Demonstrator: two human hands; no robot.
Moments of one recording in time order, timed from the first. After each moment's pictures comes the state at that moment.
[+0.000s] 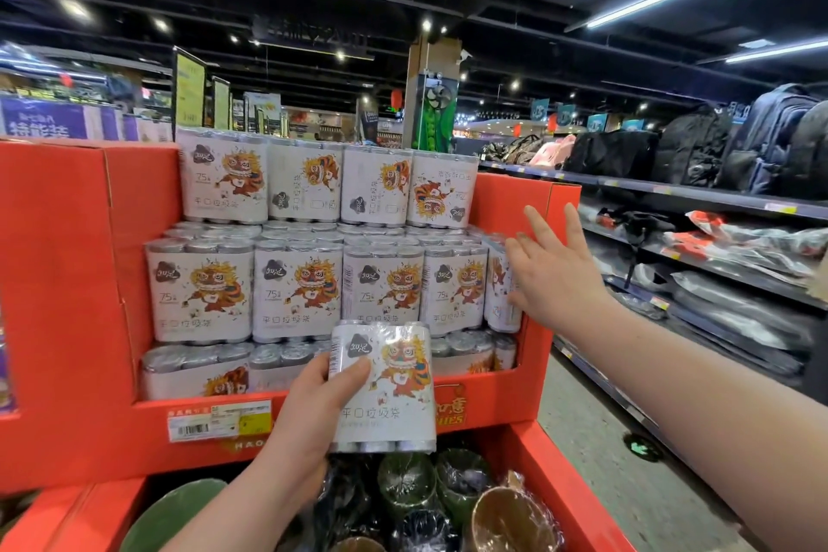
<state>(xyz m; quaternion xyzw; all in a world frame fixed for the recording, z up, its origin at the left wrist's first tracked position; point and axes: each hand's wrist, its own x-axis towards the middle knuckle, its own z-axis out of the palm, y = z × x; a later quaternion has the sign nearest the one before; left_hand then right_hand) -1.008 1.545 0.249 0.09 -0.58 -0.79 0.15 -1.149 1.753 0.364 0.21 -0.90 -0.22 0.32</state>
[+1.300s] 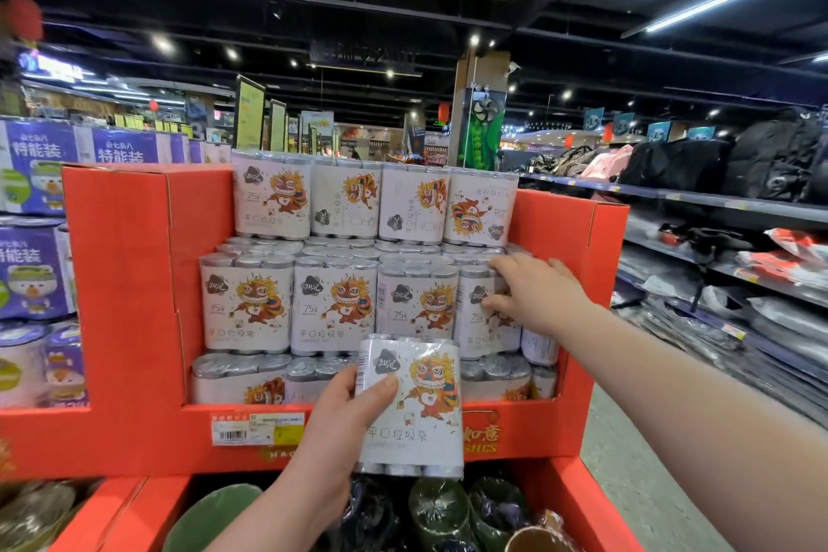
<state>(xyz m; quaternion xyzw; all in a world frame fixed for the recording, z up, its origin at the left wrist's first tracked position) -1.002 1.549 0.255 0.11 -0.60 -0.77 0.18 -1.176 1.707 0.369 0.30 -0.94 -0.02 0.18</state>
